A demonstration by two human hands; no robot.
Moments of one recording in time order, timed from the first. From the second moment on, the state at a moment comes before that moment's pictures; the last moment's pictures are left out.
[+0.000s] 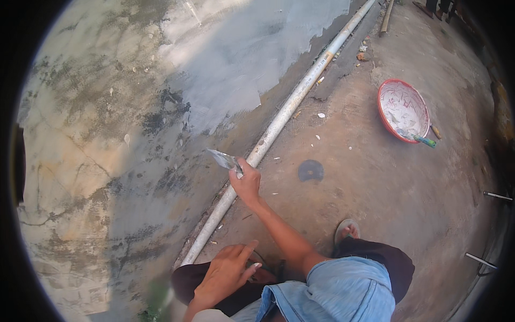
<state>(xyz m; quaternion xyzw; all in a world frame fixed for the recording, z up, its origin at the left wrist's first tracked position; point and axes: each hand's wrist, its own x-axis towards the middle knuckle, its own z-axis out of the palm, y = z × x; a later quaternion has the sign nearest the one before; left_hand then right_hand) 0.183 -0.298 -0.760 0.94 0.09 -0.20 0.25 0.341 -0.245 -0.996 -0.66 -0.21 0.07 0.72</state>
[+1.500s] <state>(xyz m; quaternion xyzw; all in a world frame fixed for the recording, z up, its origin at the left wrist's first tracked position) 0.146 -0.296 -0.748 0.94 0.12 -0.21 0.23 0.485 -0.231 -0.960 -0.81 -0.09 -0.05 0.58</state>
